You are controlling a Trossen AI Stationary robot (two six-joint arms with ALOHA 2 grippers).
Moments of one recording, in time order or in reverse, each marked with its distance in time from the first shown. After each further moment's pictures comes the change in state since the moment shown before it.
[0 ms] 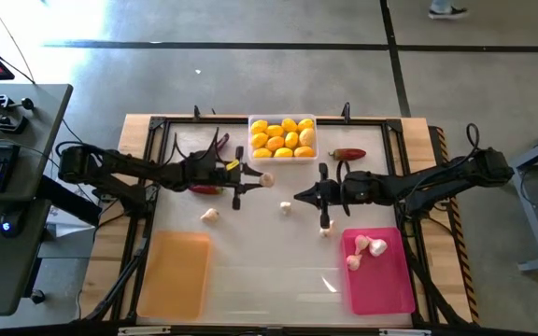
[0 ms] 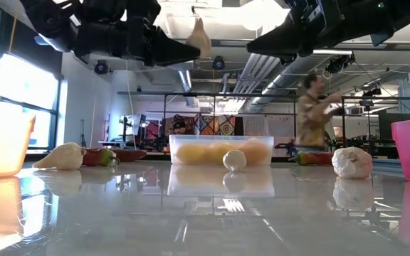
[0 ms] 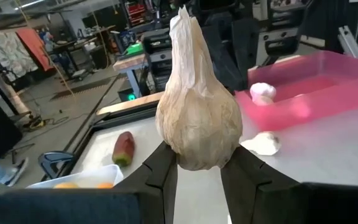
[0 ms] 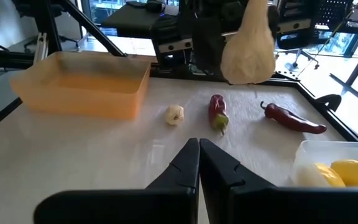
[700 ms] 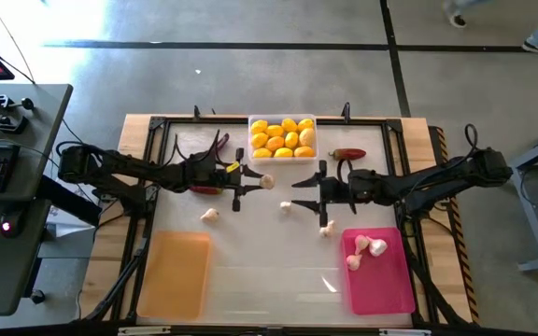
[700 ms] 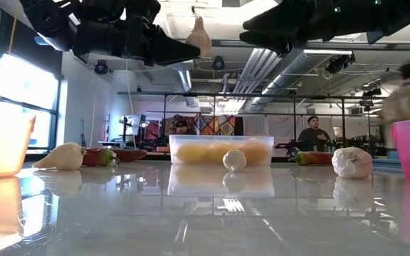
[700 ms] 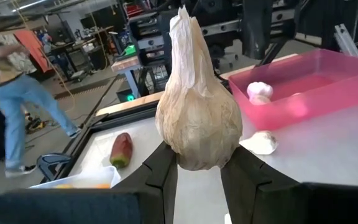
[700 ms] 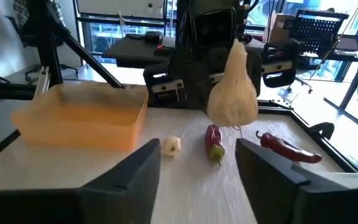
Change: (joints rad) left arm -0.018 0.000 0.000 -0.003 -0.010 0.010; right arm 0.000 0.014 0.002 0.133 0.005 -0.010
